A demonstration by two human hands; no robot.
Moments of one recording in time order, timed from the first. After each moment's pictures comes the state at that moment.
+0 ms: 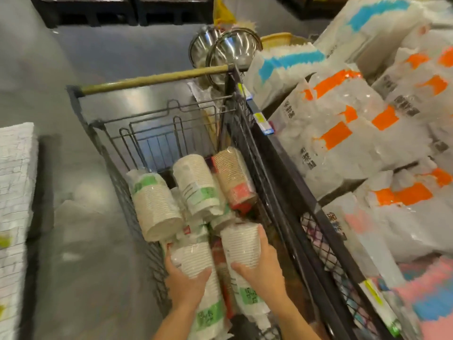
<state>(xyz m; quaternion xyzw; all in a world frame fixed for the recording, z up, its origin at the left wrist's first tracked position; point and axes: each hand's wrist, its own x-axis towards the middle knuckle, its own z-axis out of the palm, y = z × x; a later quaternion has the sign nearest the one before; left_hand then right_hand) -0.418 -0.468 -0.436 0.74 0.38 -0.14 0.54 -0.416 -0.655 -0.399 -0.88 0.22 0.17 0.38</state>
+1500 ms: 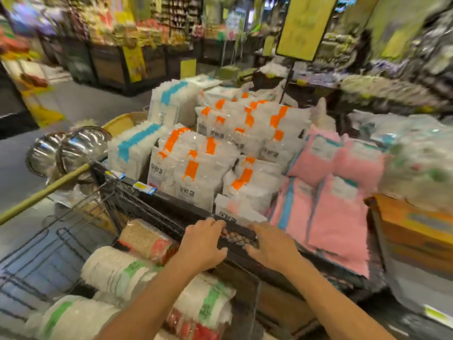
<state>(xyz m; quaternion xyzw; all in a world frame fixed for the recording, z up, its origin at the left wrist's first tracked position) -0.363 -0.576 -0.192 0.82 -0.56 -0.12 0.08 -0.525 -0.703 -0.189 -0.93 0.35 0.06 0.10</state>
